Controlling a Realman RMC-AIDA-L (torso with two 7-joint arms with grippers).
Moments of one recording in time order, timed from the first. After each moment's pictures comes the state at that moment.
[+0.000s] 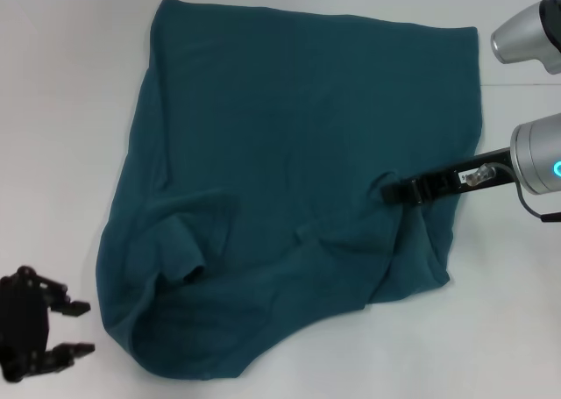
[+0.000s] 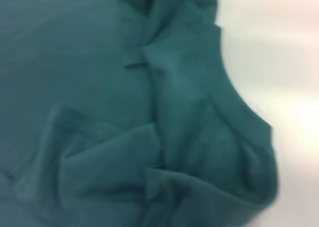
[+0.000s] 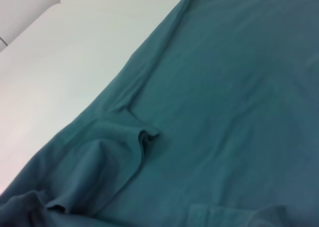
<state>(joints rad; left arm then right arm) -0.20 -2.18 0.97 1.63 2.47 1.75 -1.49 0.57 2.10 -1.18 -1.23 -2.32 -1.35 2.54</state>
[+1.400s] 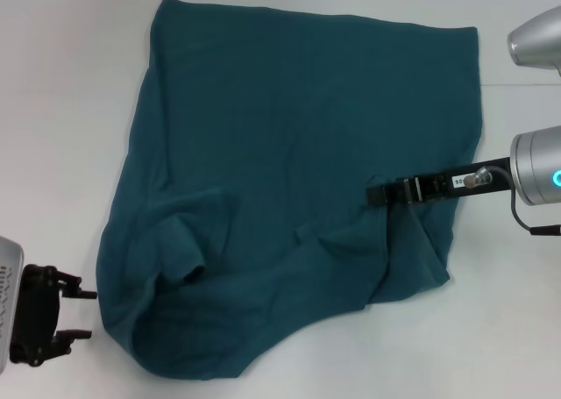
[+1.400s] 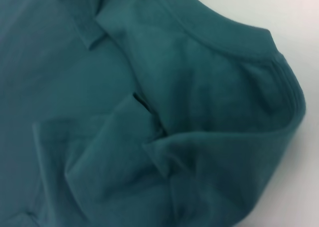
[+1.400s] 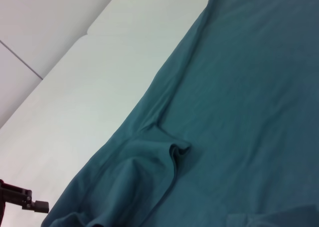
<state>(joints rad) -0.11 -2.18 1.12 1.49 2.47 1.39 -0.98 0.53 2.09 -1.17 -1.17 -2.17 -1.33 2.54</state>
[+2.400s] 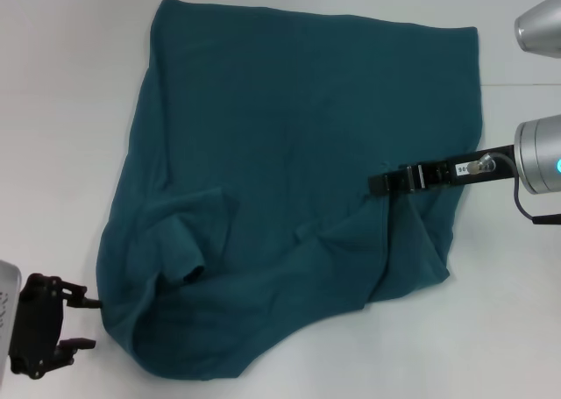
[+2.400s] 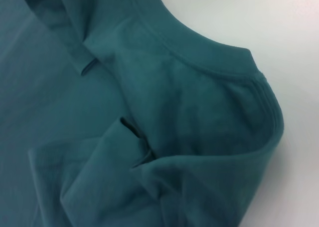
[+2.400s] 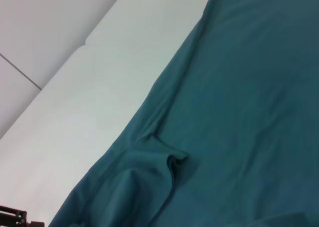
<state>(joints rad) -0.05 -2.18 1.16 1.53 2.41 1.39 -0.91 0.56 2.09 -1.14 -1.16 -2.18 -1.34 2.55</state>
